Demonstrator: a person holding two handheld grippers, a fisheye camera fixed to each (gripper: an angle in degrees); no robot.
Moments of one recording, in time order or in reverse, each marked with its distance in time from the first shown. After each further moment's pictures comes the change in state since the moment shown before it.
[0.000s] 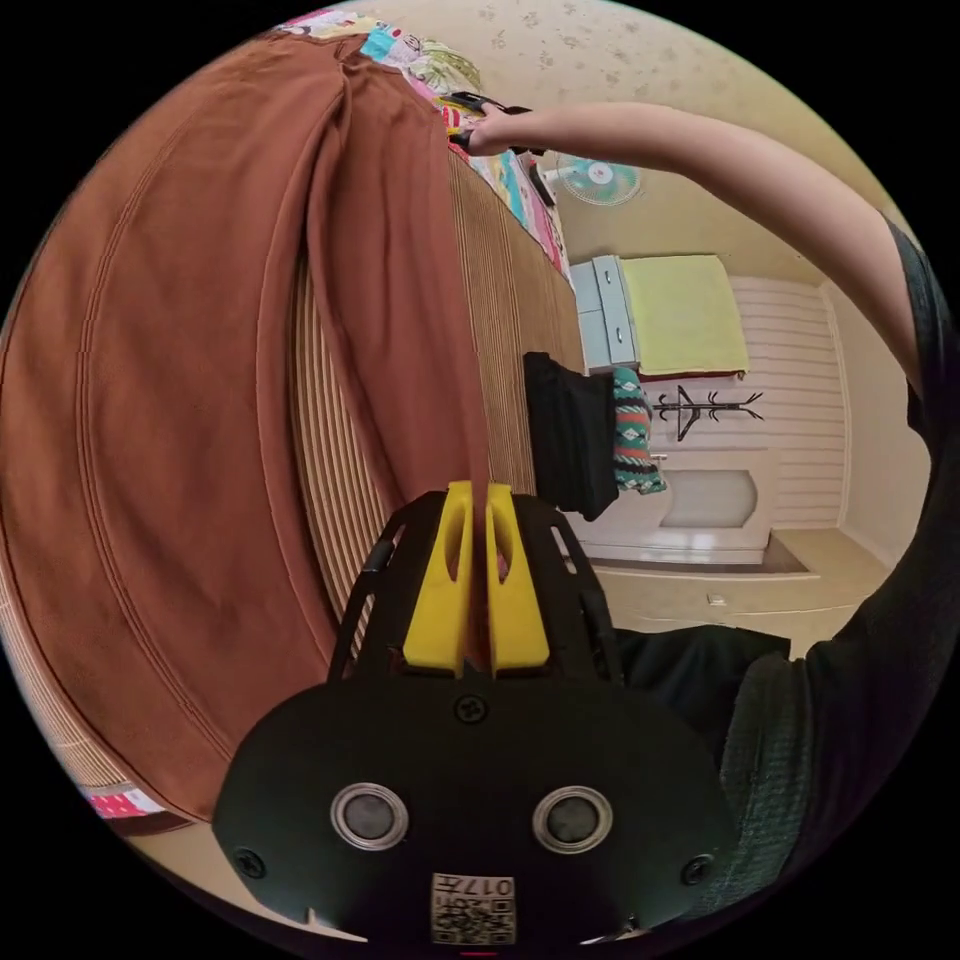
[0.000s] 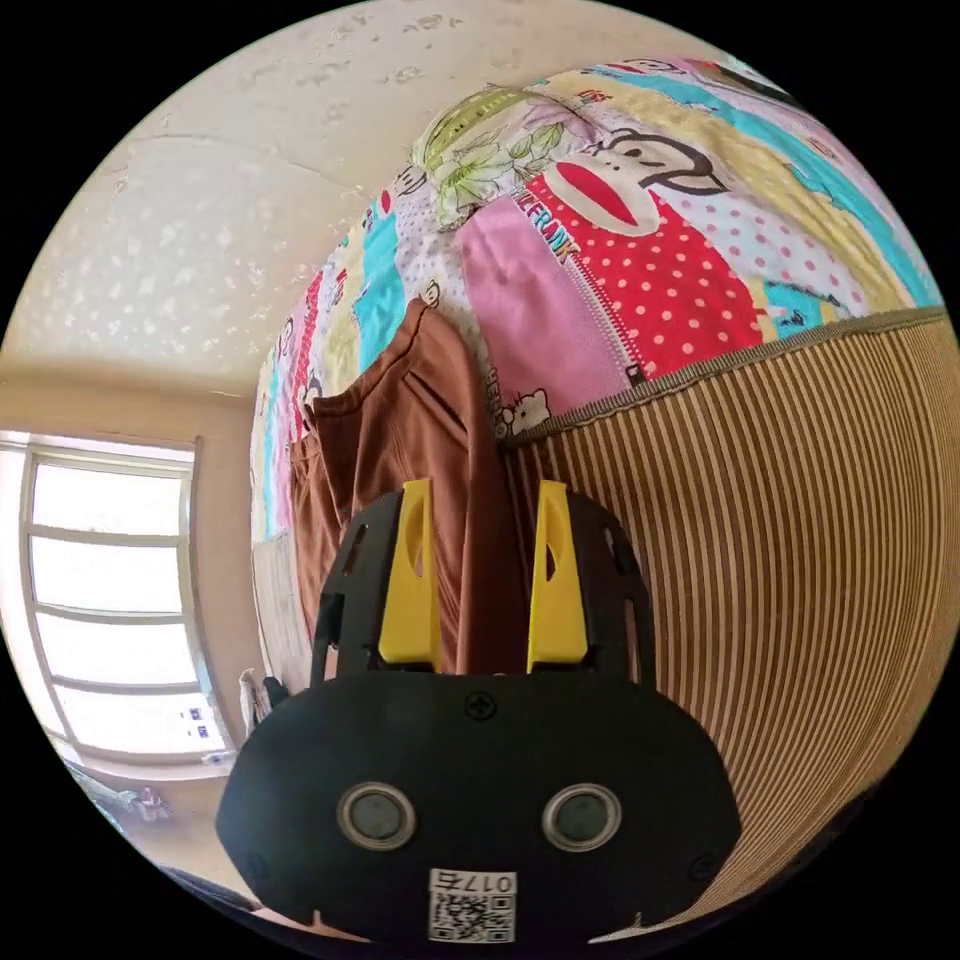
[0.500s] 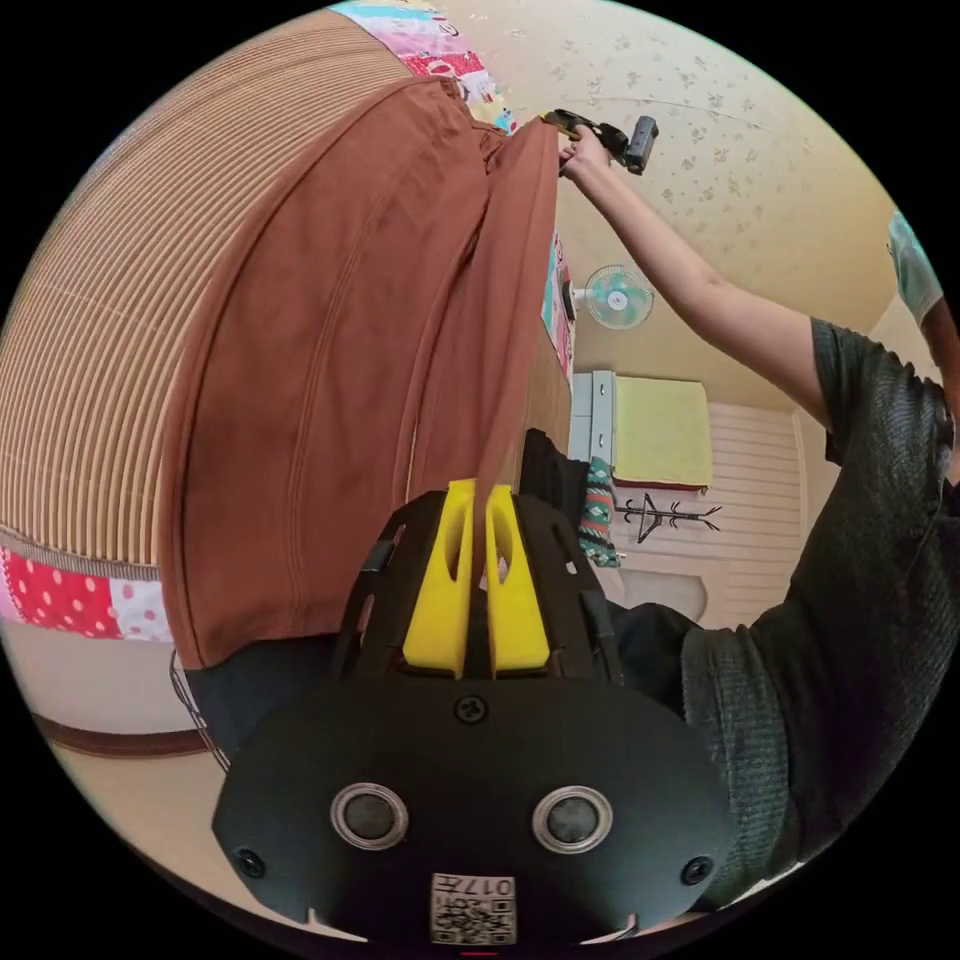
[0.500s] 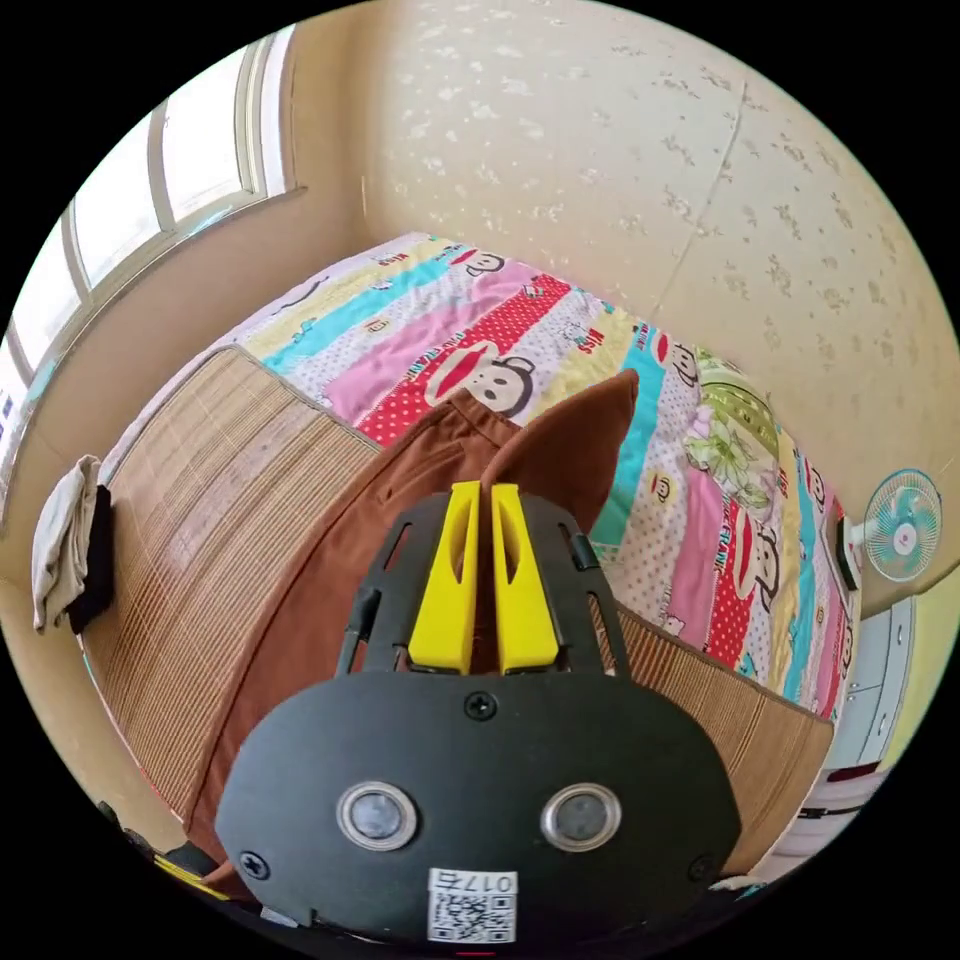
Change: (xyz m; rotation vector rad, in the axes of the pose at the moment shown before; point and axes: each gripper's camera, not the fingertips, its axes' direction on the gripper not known) left arm -0.018 0.100 -0.151 0.292 0.060 -0.244; right arm -0.352 0.109 0.093 0.113 0.283 -0.782
